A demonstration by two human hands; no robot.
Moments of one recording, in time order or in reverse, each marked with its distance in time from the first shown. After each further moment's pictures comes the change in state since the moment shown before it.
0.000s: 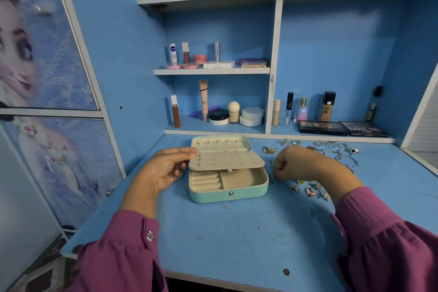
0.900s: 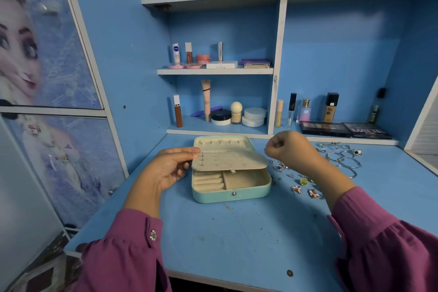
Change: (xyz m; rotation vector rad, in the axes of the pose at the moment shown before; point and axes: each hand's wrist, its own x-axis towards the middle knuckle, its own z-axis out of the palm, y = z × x) left_hand 0.003 -0.002 -0.002 -0.017 -0.013 0.004; right_hand 0.002 -0.026 0.000 0.416 0.398 0.000
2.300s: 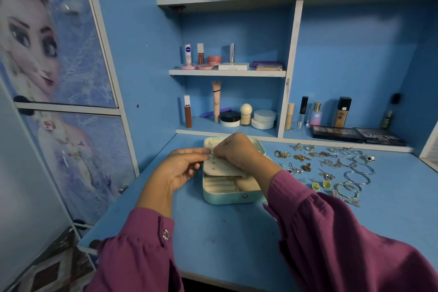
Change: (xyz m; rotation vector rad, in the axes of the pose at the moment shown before) left_hand 0.005 -0.003 -0.001 0.008 0.002 0.022; right_hand 0.035 -0.086 0.093 0.201 -0.177 0.130
